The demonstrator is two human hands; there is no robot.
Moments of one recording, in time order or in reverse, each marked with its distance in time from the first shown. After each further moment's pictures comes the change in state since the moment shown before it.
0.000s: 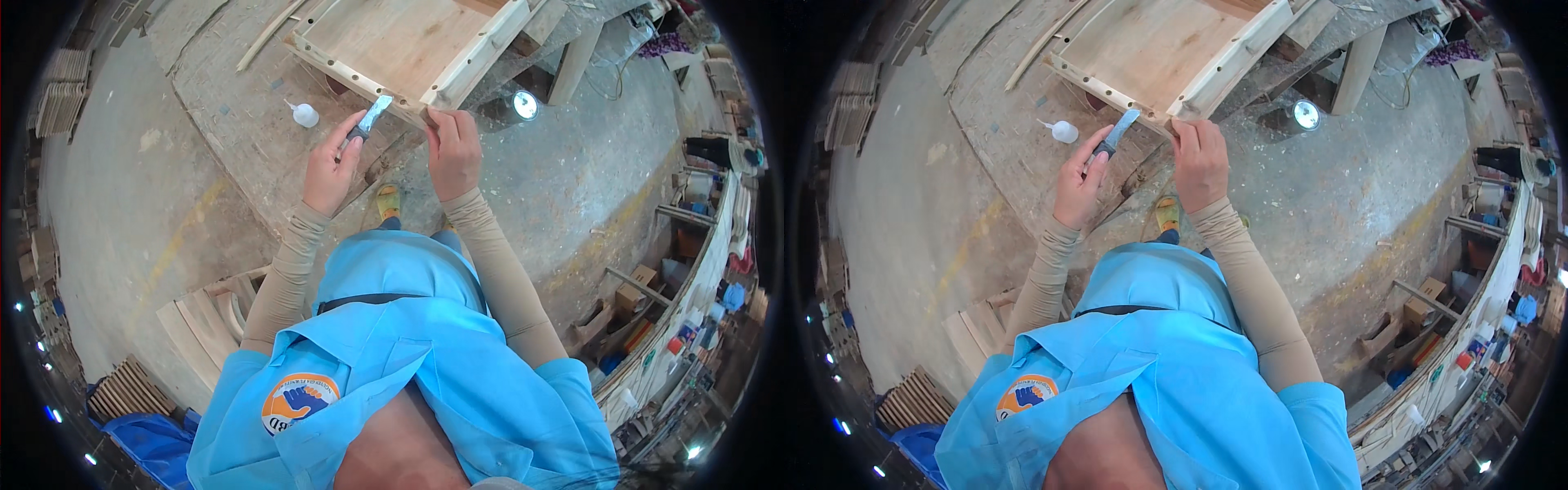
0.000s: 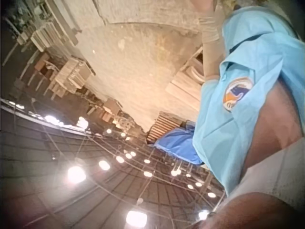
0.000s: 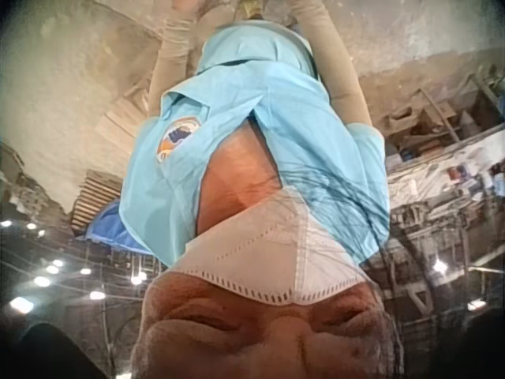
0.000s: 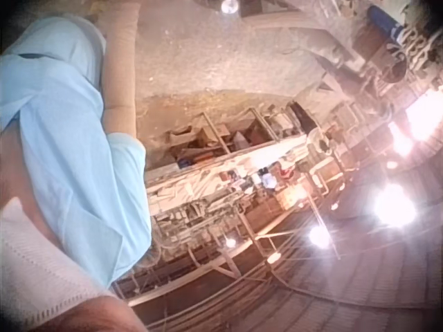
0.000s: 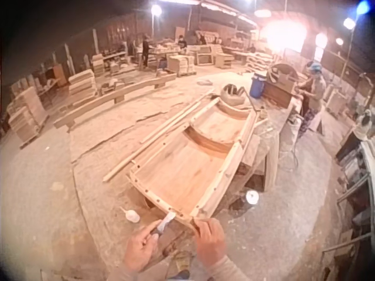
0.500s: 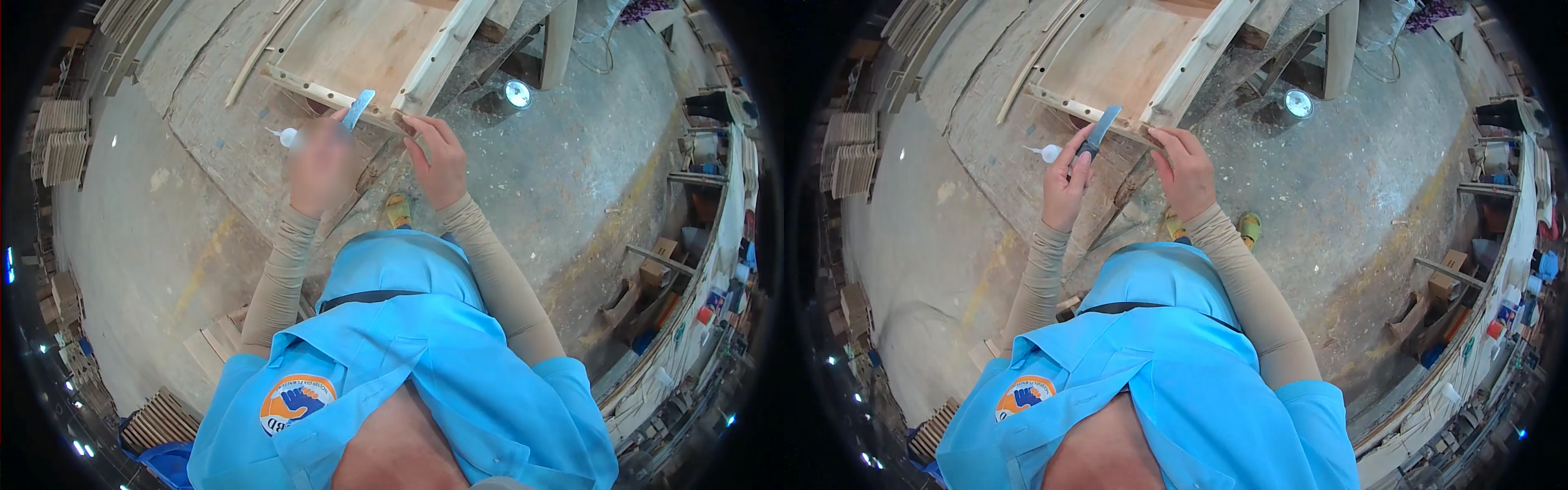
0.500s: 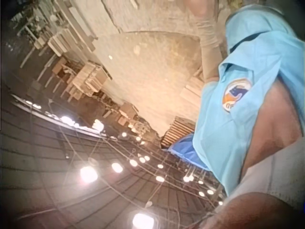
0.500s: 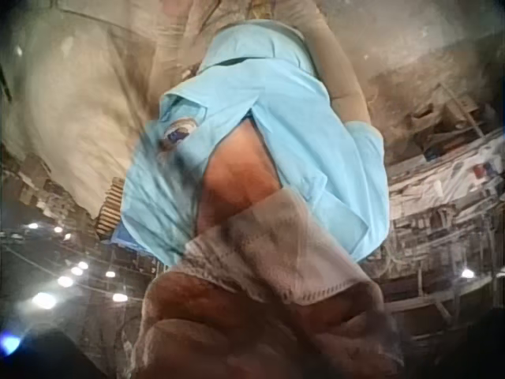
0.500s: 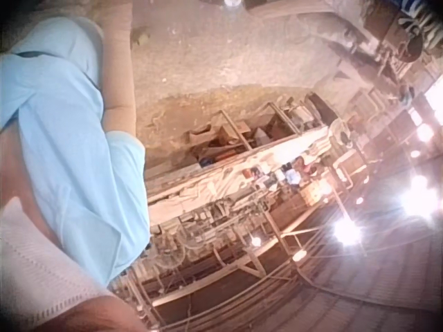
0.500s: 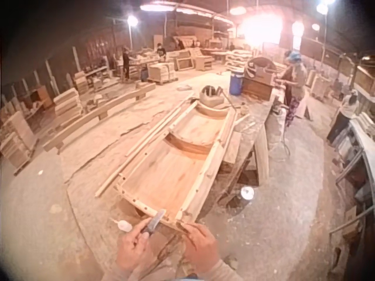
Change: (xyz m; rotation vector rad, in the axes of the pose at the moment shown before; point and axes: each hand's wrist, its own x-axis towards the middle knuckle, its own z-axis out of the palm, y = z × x) left_hand 0.018 0.025 -0.003 -0.085 -0.096 0.015; right_hand -0.011 -0.003 -0.013 0.271 0.046 0.135
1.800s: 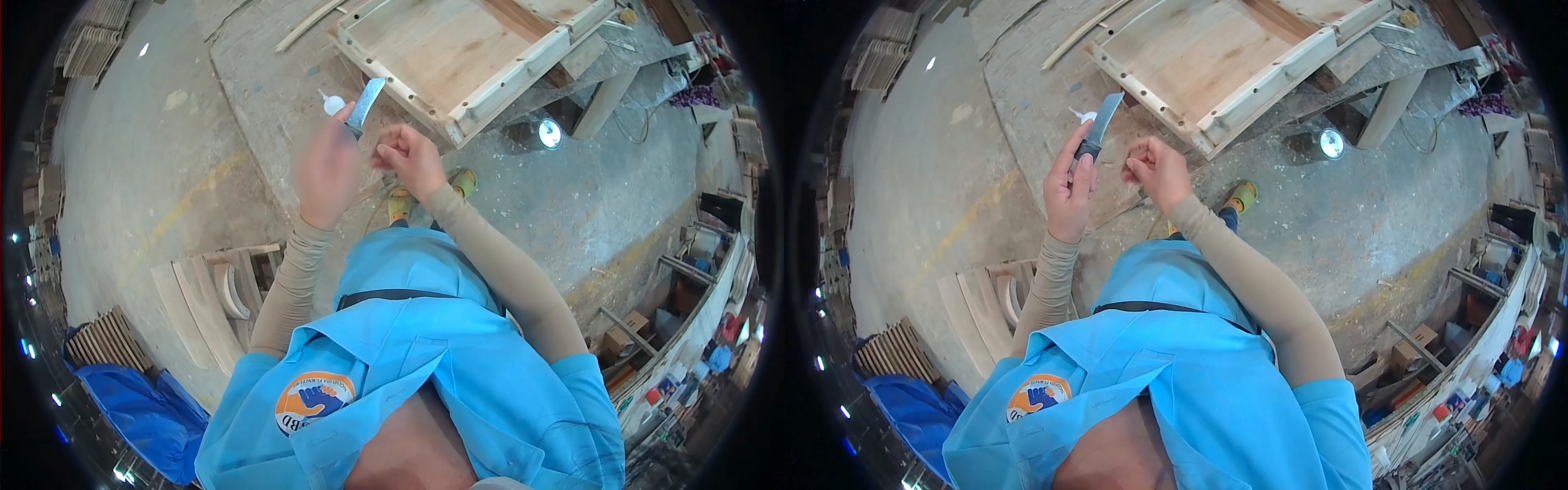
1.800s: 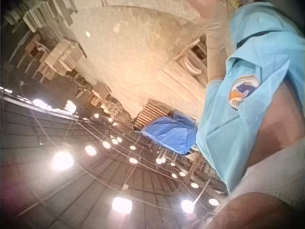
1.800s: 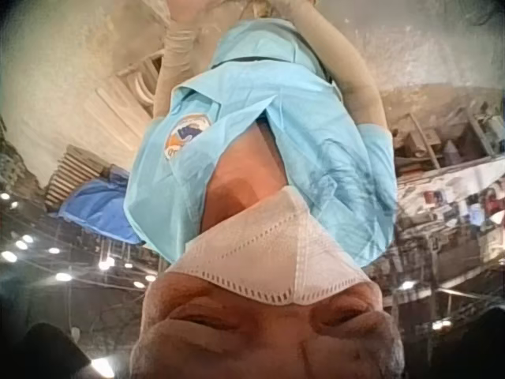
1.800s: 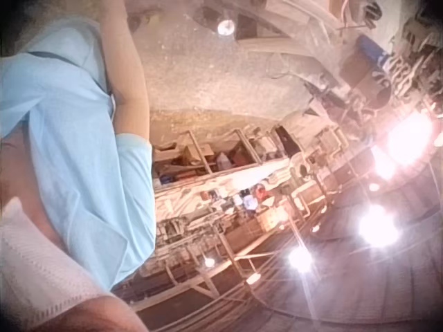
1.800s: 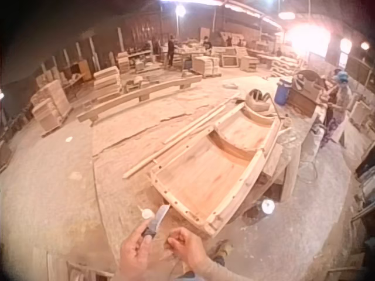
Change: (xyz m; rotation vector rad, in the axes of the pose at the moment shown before) left_hand -0.046 0.019 -0.003 0.061 0.404 0.067; right_hand 0.008 -0.015 0.067 0.747 -0.651 0.634
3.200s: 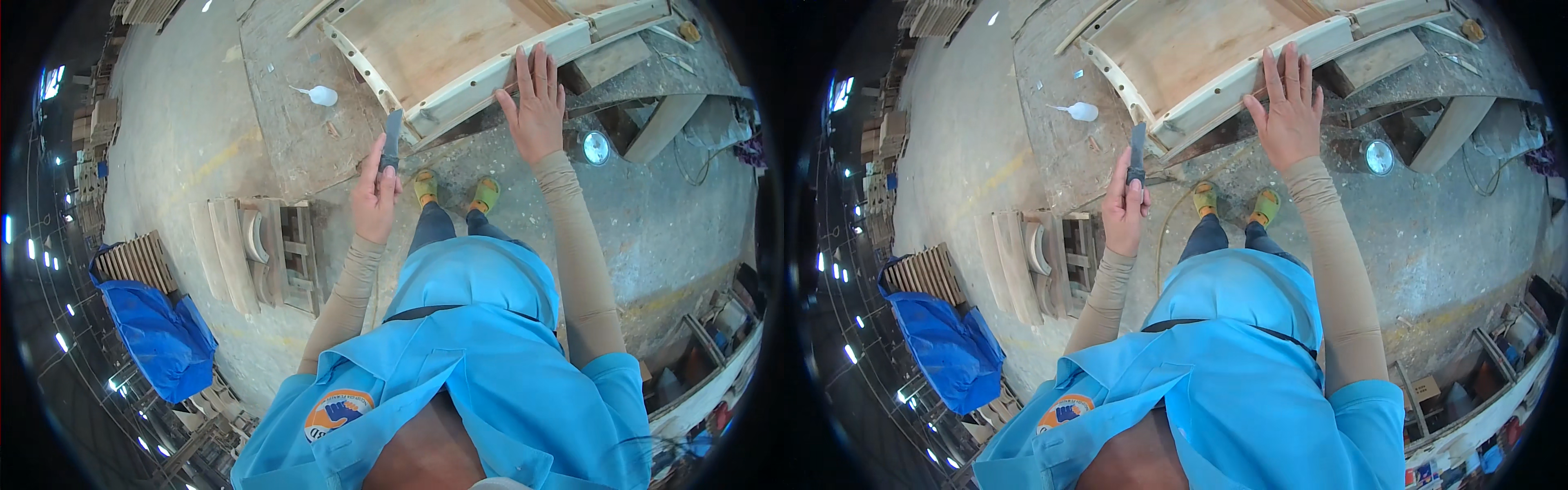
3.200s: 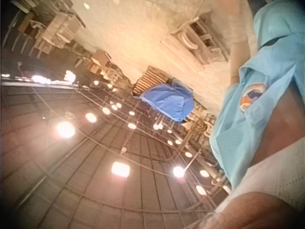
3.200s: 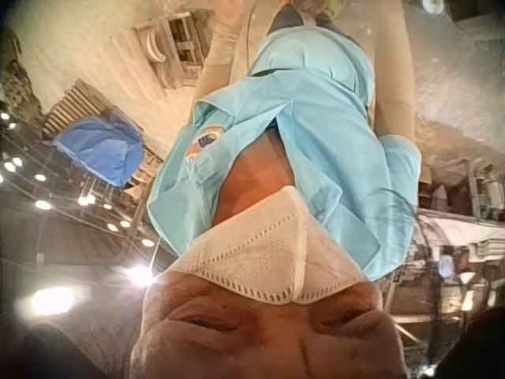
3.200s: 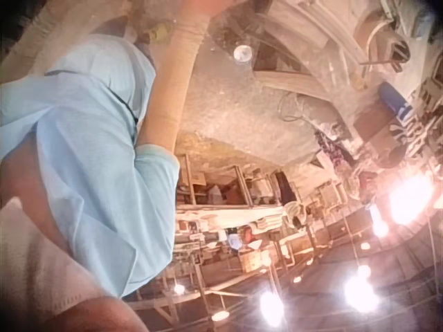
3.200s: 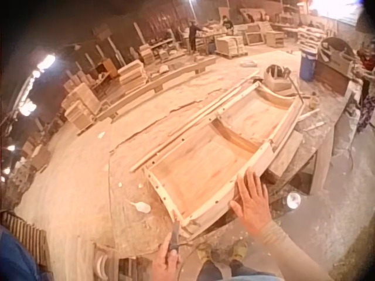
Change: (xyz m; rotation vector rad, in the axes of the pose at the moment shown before) left_hand -0.048 -0.005 0.153 0.036 0.252 -0.283; right_hand 0.047 -0.030 -0.233 -1.223 0.305 -0.589
